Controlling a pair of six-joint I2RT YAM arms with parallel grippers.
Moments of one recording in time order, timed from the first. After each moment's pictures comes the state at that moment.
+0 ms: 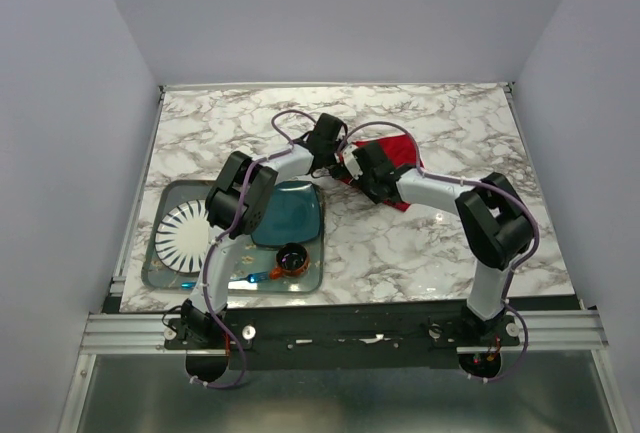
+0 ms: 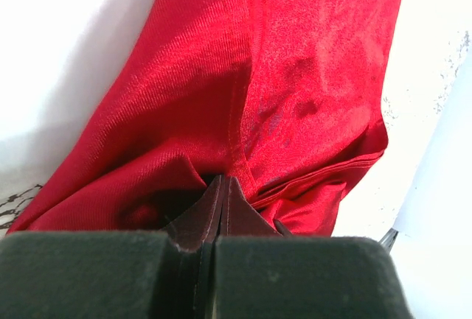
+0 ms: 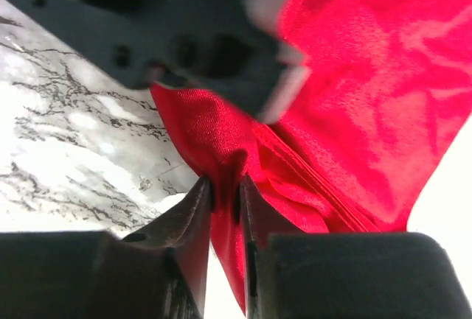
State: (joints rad) left arm -0.56 2.27 1.61 -0.15 0.33 -0.93; right arm 0.64 1.86 1.12 -0.22 0.28 -0.32
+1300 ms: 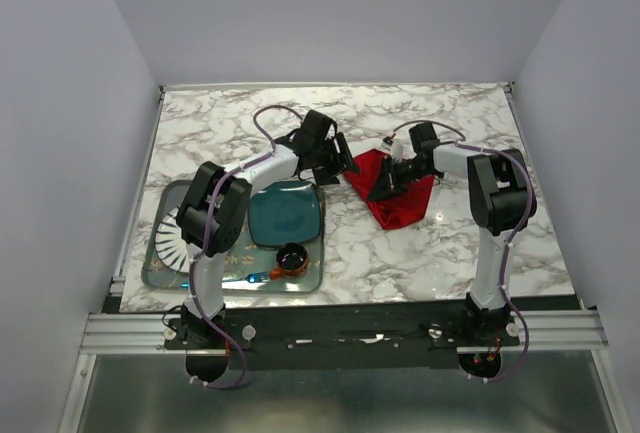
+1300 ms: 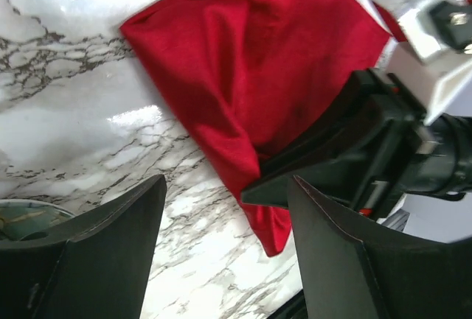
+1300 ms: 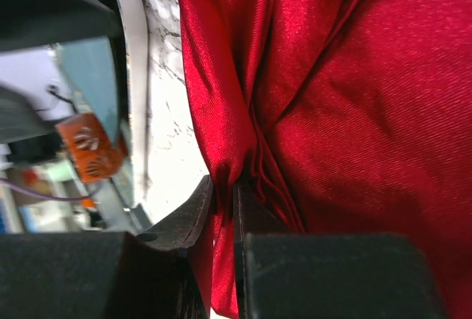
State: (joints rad) left arm -0.54 1.98 1.43 -0.26 0.28 -0.87; right arm 0.23 2.08 1.30 -0.45 -0.89 0.12
